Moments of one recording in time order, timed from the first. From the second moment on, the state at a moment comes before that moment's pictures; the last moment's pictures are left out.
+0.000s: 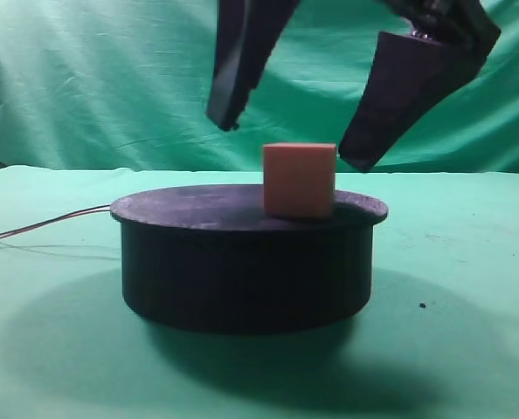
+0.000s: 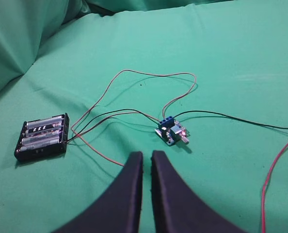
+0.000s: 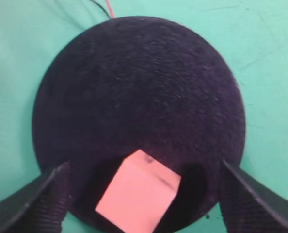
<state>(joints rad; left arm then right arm) 0.03 -0.02 0.03 0.22 0.37 -0.08 0.77 1.57 -0.92 0.18 0.67 0.10</state>
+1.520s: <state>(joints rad) 0.03 -0.02 0.03 0.22 0.37 -0.08 0.57 1.33 -0.81 0.07 0.77 0.15</state>
